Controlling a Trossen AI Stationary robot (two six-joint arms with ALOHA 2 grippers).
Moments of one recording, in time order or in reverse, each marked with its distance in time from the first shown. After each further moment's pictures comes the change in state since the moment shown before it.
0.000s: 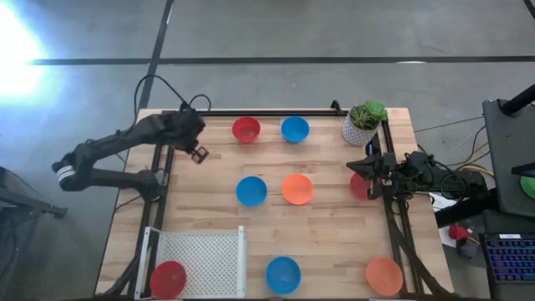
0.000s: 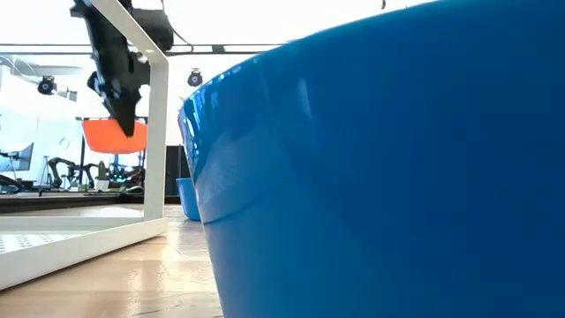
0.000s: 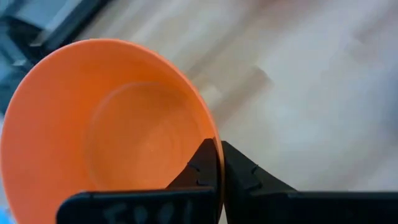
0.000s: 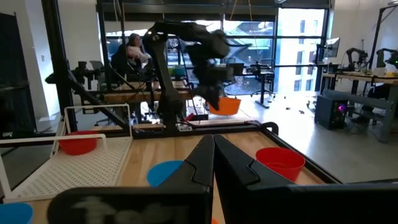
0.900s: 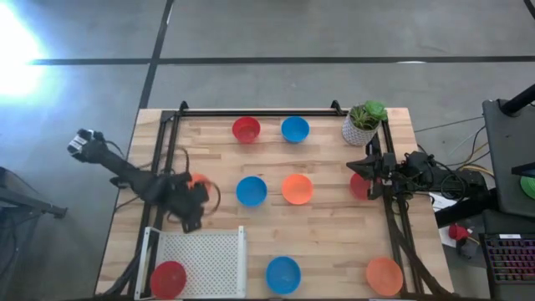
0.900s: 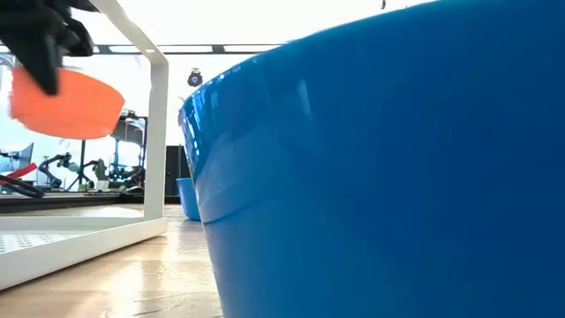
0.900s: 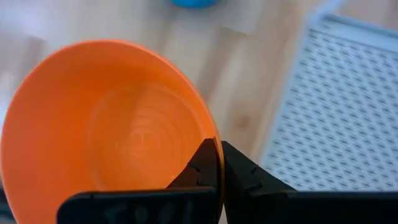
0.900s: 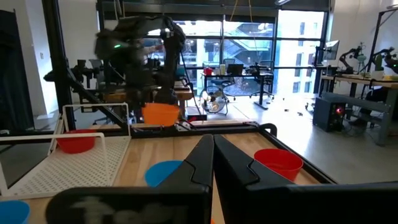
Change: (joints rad) left arm -1.098 0.128 0.086 -0.079 -0.023 -0.612; right arm 0.000 0.000 0.000 0.001 0.001 -0.017
